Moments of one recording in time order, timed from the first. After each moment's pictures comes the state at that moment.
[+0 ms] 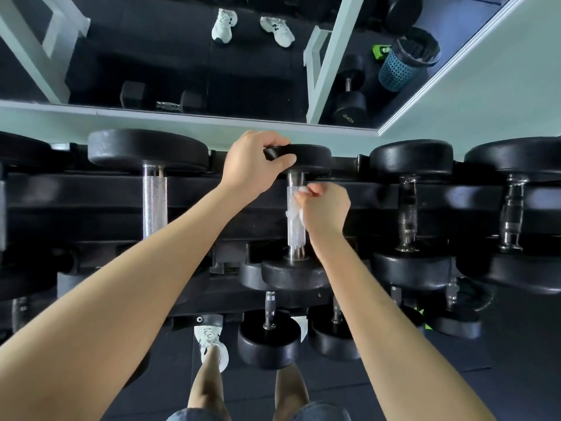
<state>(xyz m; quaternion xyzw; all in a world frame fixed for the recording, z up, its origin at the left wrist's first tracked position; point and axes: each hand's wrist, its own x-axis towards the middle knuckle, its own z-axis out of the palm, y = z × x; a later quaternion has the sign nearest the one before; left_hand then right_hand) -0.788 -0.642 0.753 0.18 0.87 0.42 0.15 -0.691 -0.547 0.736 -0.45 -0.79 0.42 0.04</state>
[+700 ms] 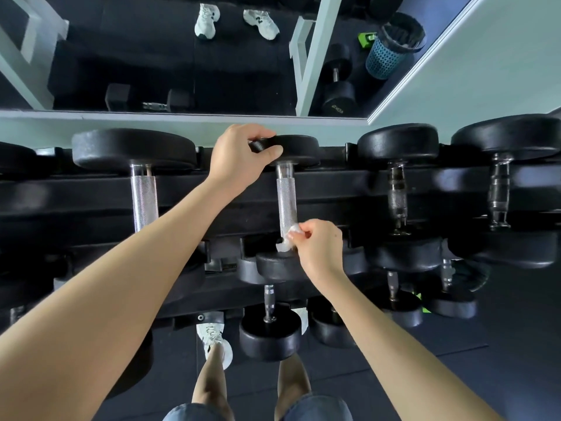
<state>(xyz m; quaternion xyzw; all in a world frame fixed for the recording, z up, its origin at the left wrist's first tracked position) -0.789 -0.642 0.751 0.18 0.87 0.44 0.16 -0.626 -0.562 0.719 -0.38 -0.86 0.34 -0.05</state>
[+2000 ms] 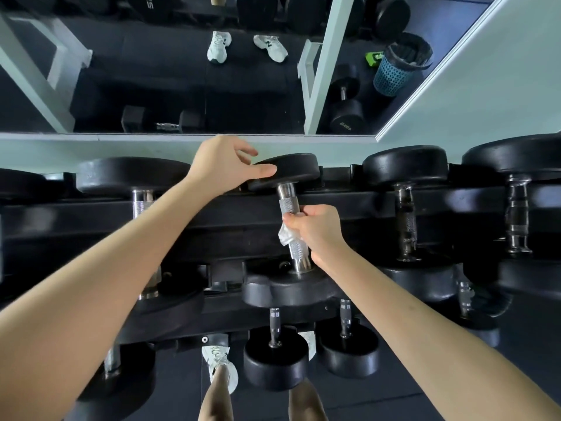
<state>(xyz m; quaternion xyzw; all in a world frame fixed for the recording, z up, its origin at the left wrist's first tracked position) -0.819 -0.648 0.775 0.16 0.89 0.35 0.24 -0.683 -0.531 0.721 -0.44 -0.68 0.59 -0.04</state>
